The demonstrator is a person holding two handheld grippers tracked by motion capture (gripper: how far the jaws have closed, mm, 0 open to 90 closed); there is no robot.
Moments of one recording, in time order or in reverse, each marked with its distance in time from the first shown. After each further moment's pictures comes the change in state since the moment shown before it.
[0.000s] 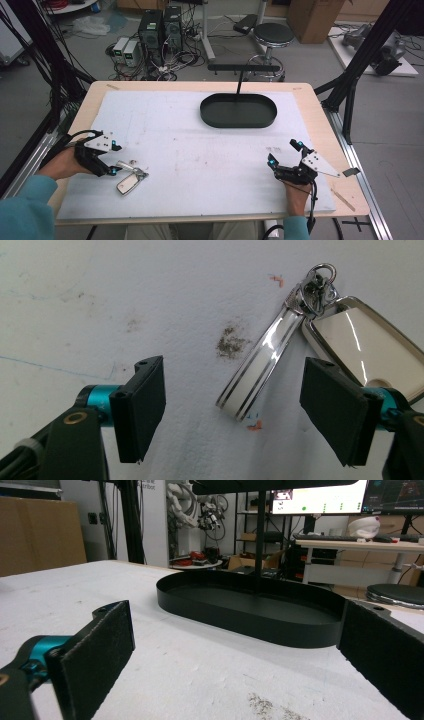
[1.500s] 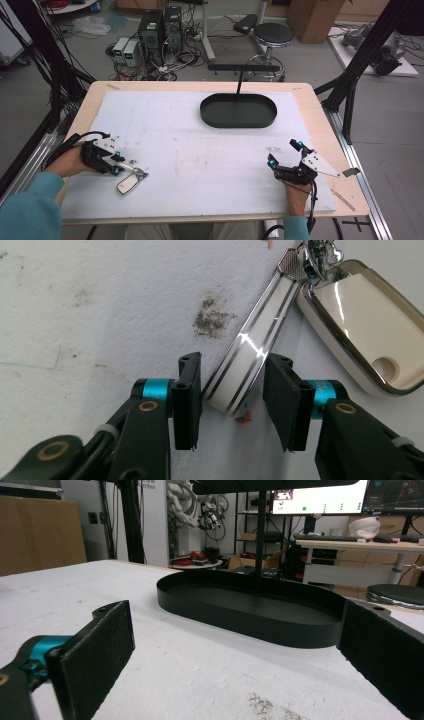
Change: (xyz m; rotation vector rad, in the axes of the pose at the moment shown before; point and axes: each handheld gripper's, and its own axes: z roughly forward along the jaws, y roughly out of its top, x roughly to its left) left arm 0.008 -0.005 0.020 0.094 -0.130 -0.013; right arm 0.000 0.000 0.000 -0.001 0.001 -0.006
